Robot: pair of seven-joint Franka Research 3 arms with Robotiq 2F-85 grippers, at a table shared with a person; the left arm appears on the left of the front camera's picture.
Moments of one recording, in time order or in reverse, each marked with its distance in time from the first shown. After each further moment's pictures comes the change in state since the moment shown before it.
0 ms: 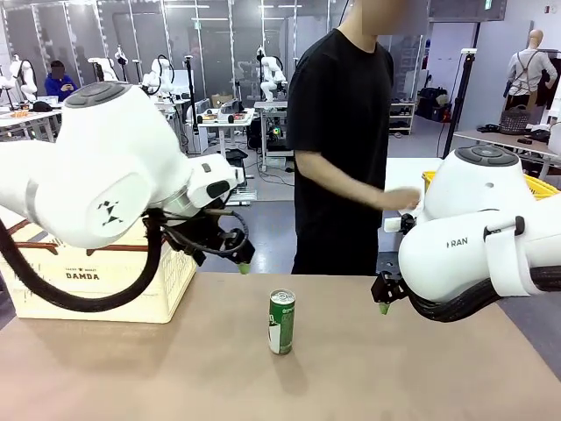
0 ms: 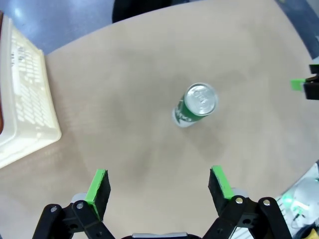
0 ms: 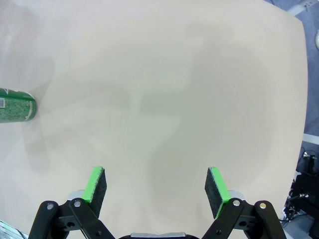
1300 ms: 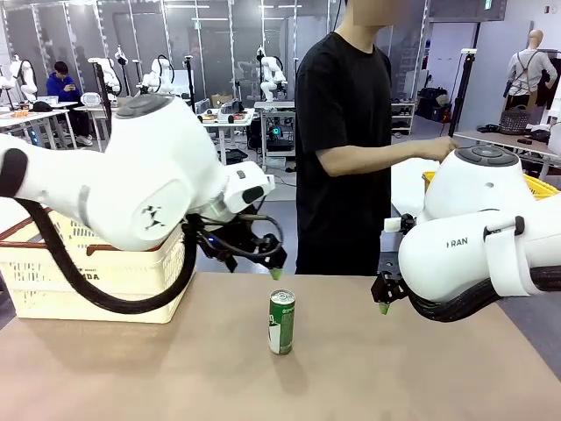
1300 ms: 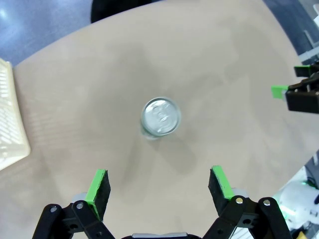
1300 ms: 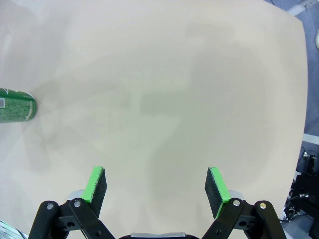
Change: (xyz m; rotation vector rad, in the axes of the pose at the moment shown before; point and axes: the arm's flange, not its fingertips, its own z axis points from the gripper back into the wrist) left arm 0.021 -0.044 -0.036 -0.070 0.021 0.006; right arm 0.000 0.000 0.000 0.000 0.000 0.000
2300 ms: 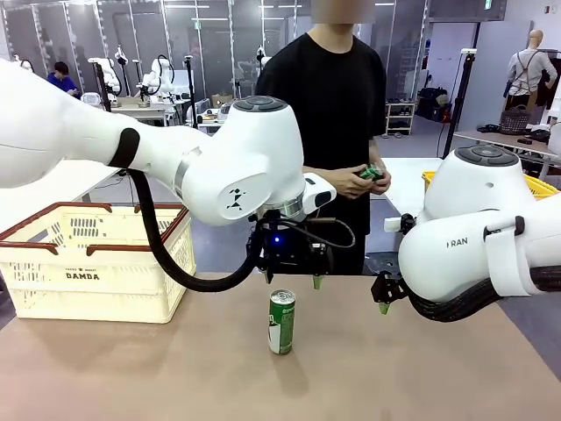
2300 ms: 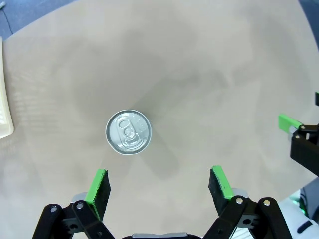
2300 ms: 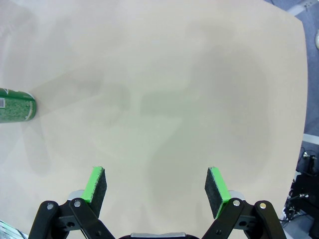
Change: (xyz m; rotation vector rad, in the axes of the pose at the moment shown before) left arm 0.047 -0.059 -0.053 0.128 0.187 0.124; right arm 0.000 0.000 0.000 0.000 0.000 0.000
